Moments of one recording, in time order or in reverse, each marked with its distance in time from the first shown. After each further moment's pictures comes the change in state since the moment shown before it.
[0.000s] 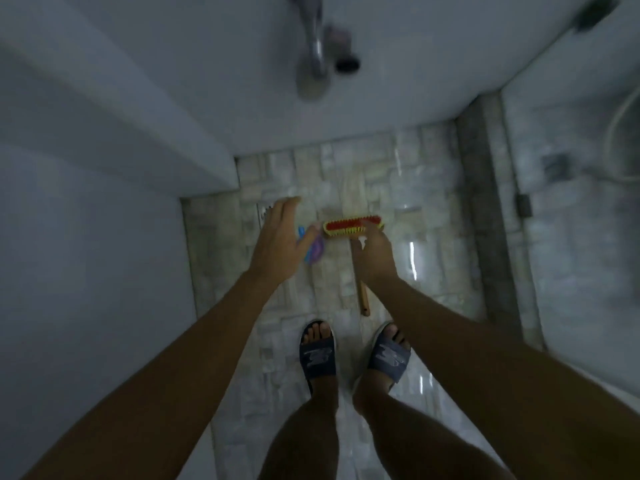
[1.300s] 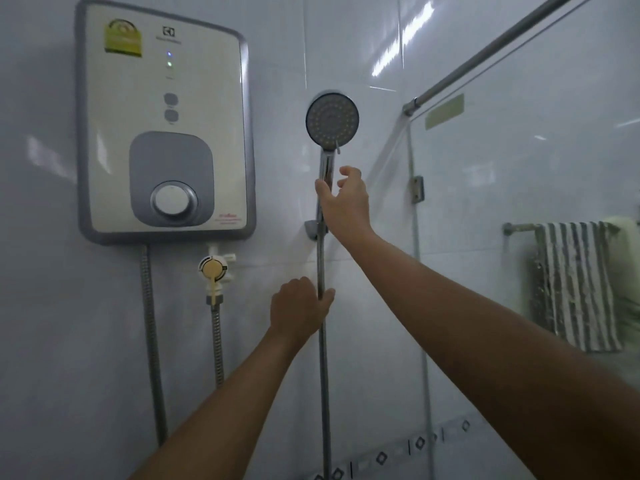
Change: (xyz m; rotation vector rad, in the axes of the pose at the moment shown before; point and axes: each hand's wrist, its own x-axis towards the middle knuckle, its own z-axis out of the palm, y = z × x) left_hand -0.001 0.894 -0.732 0.237 0.921 0.731; right_hand -0.500 -0.877 -0.848 0.468 0.981 -1.277
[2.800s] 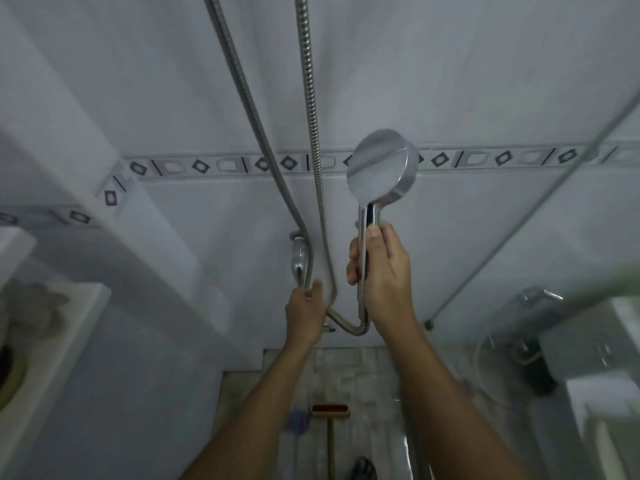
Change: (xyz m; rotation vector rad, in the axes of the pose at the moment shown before) left_hand -0.490 -0.124 0.125 -0.451 -0.336 -1.412; right_hand -0.485 0.188 0.008 0.457 -0.487 0.796
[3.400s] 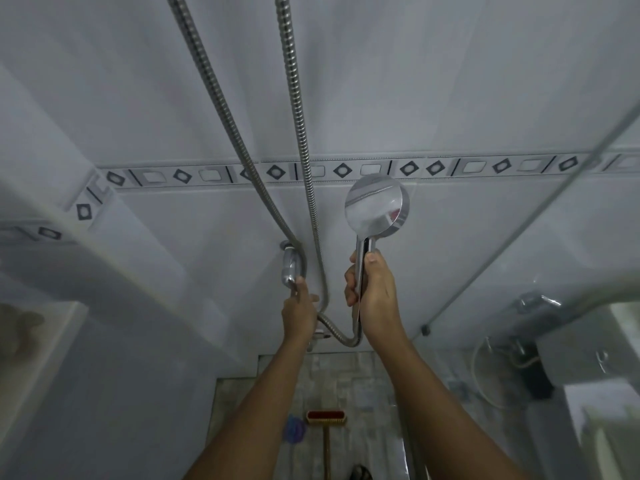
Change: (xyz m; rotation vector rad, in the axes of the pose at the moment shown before) left_hand 0.042 -0.004 0.025 -0.071 0.007 -0.116; right_hand 0.019 0.057 -0.017 0.033 0.025 0.176
